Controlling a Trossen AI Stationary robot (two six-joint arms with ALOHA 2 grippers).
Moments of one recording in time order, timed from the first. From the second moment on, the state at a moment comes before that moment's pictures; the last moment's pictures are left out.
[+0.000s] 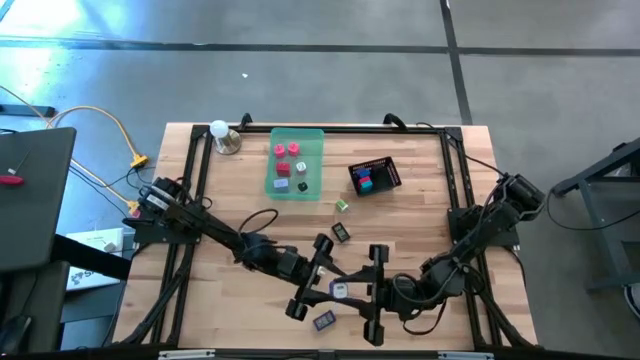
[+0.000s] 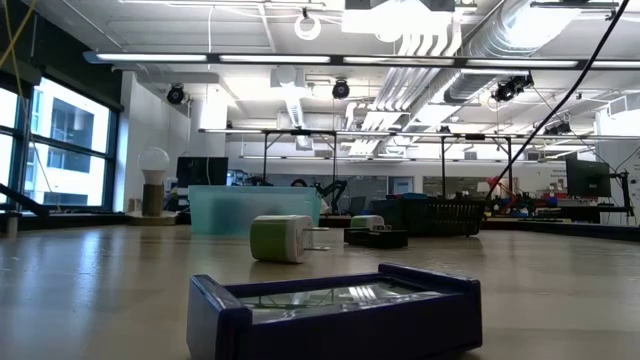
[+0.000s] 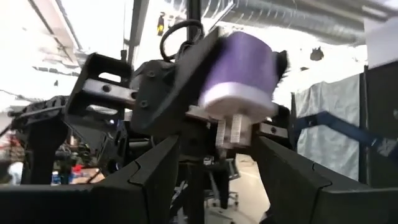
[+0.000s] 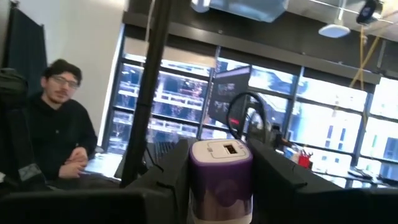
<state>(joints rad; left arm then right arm) -0.46 1.83 1.13 1.29 -0.06 0.04 0.73 1.68 1.21 0.93 0.69 -0.47</state>
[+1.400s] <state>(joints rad) -0.48 1.83 1.13 1.28 -0.15 0.29 0.73 1.68 1.21 0.79 0.81 -0.36</state>
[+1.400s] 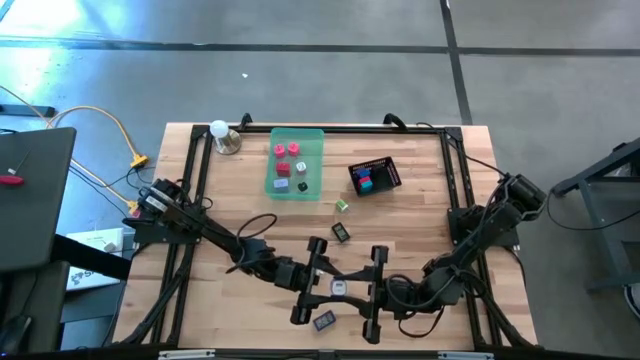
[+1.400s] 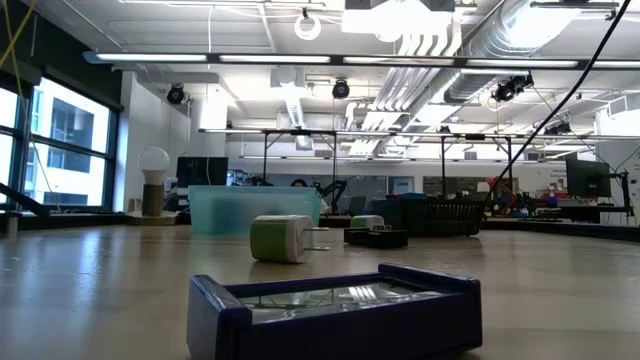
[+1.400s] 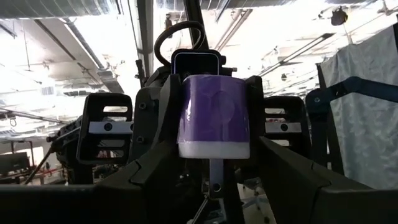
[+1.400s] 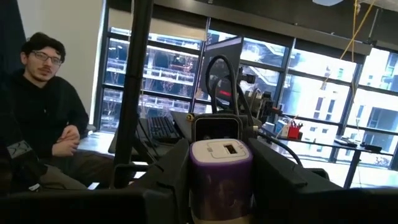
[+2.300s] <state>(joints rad) -0.50 1.83 1.13 1.28 -0.19 0.29 0.73 1.68 1.21 0.73 0.81 -0.35</state>
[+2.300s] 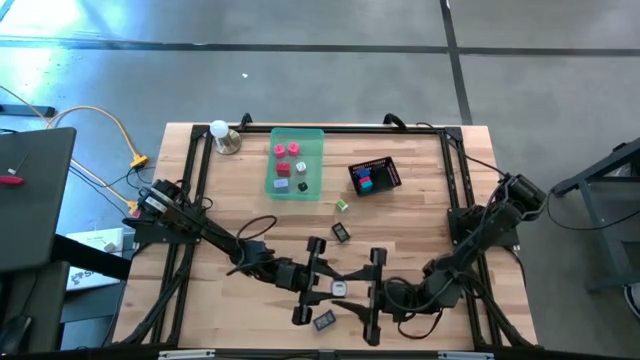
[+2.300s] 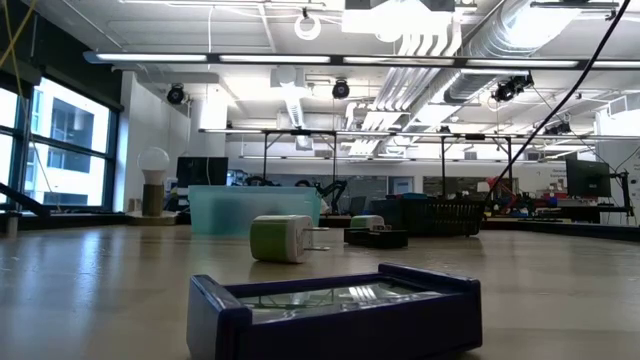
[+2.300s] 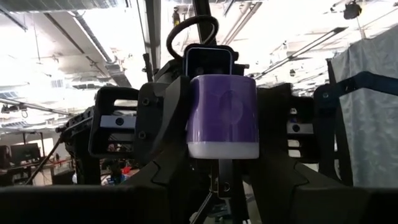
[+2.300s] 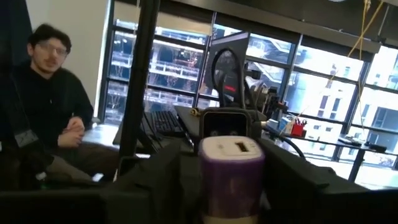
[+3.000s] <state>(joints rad) -0.54 1.55 1.15 0.55 -0.37 0.14 0.91 1.66 1.21 0.78 1.20 -0.61</state>
